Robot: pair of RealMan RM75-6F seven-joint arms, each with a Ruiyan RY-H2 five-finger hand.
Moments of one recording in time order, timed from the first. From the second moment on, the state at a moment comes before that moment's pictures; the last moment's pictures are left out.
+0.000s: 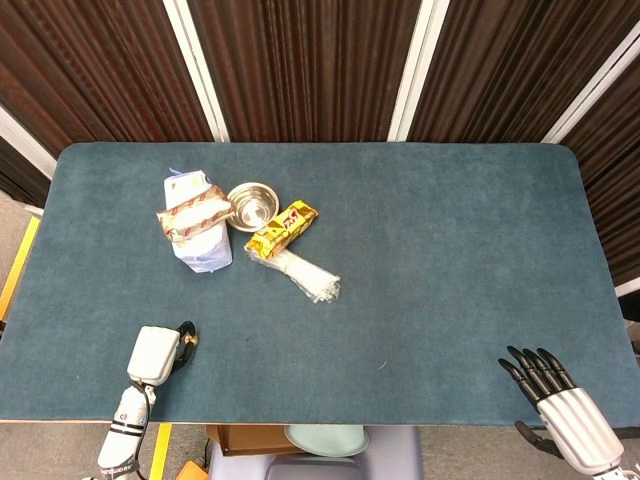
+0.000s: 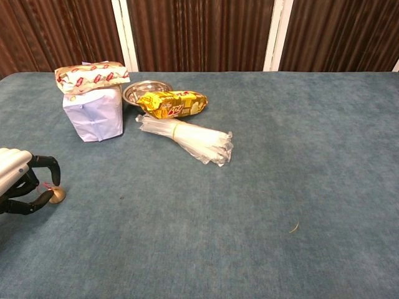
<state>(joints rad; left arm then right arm) -0.27 -1.77 -0.05 -1.08 1.55 1.36 0.21 -0.01 -1.01 -0.19 -1.61 -1.90 1.55 -0.02</state>
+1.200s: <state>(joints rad) -0.28 -1.78 -0.04 -1.07 1.52 1.35 0.22 -0.01 -1.01 -0.19 -1.61 -1.90 1.55 -0.01</state>
